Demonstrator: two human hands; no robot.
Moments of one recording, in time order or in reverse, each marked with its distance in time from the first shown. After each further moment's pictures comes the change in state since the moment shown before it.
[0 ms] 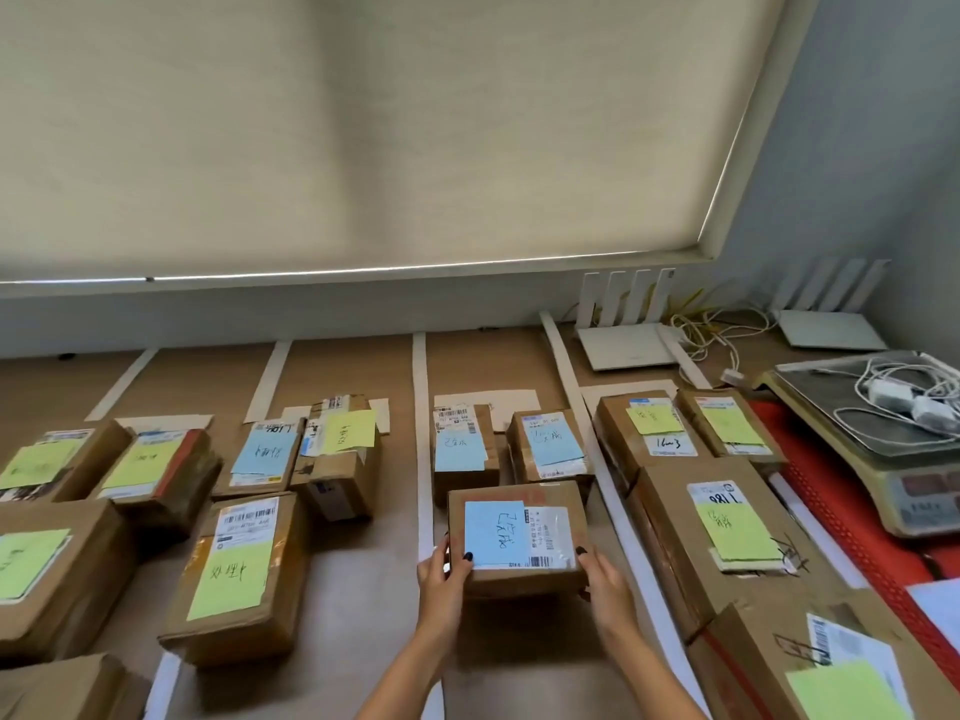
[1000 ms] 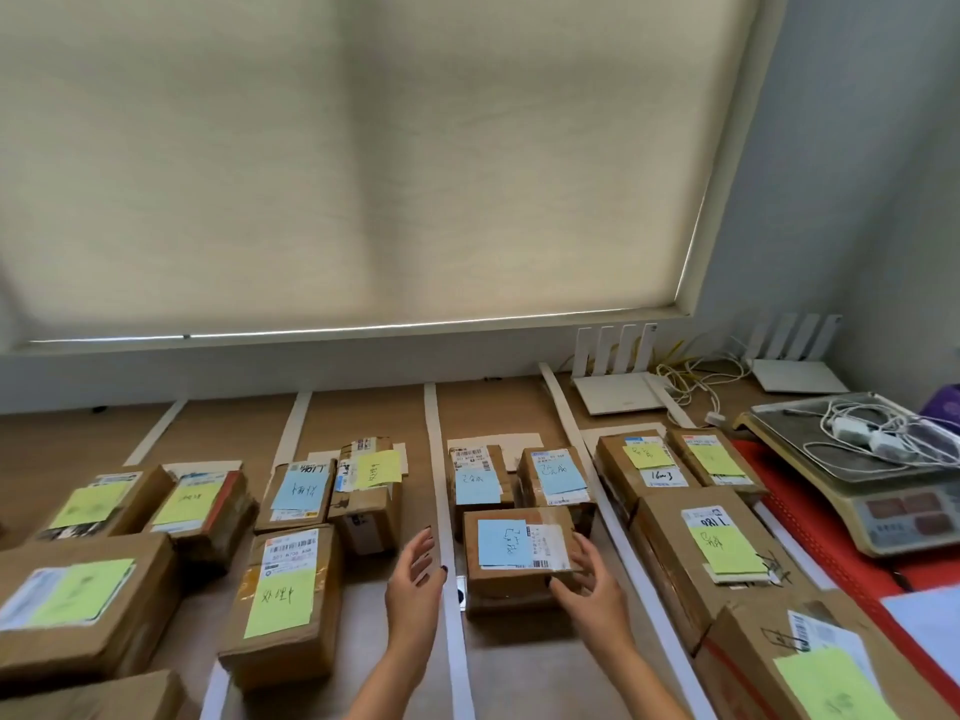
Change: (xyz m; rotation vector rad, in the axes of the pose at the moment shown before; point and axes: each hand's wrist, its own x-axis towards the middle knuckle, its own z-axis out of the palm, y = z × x) left_hand -0.039 0.044 -0.069 -0.037 0.114 0.314; right_hand -0.064 -0.038 0.031 -0.211 0.025 -0.271
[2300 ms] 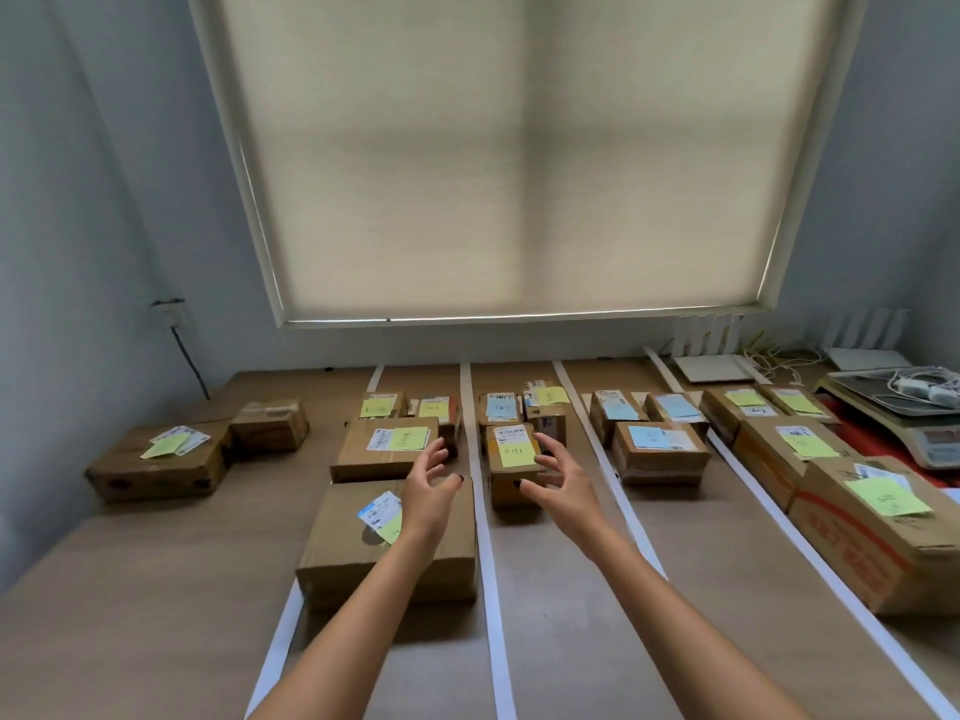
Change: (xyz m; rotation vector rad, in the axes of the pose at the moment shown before) left_hand -0.208 0.061 -0.384 0.011 0.006 0.229; right_hand -0.363 -0.150 0.212 -0.023 -0.243 -0.370
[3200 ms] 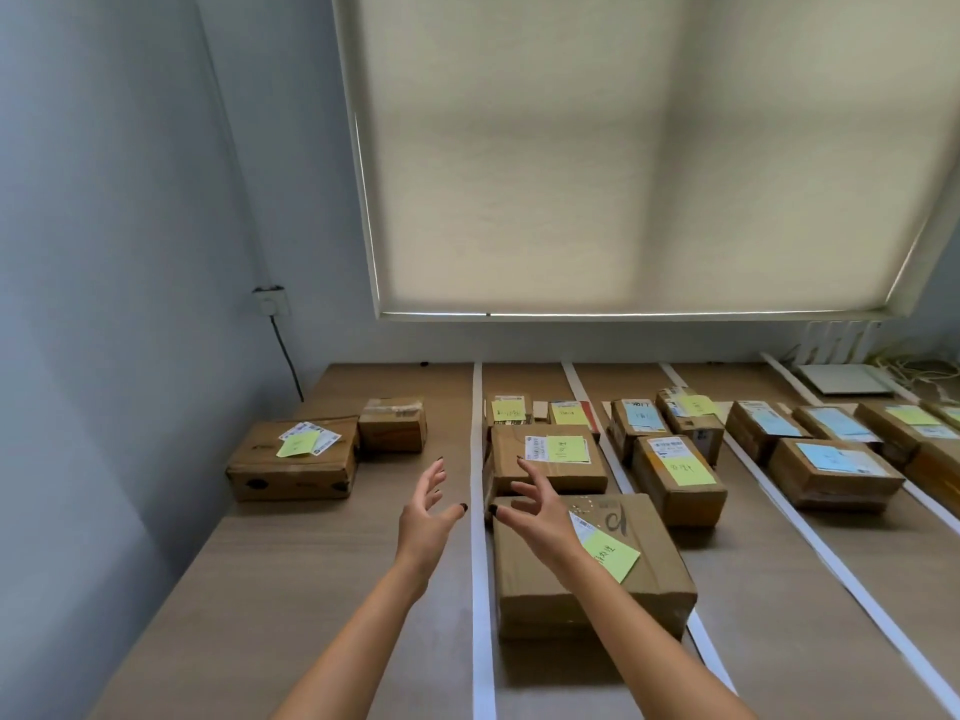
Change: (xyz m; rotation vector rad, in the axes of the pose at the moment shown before) left_hand 0.109 -0.070 -0.308 0.062 -0.014 -0.052; right_hand 0.053 -0.065 0.349 0.097 -0.109 0.094
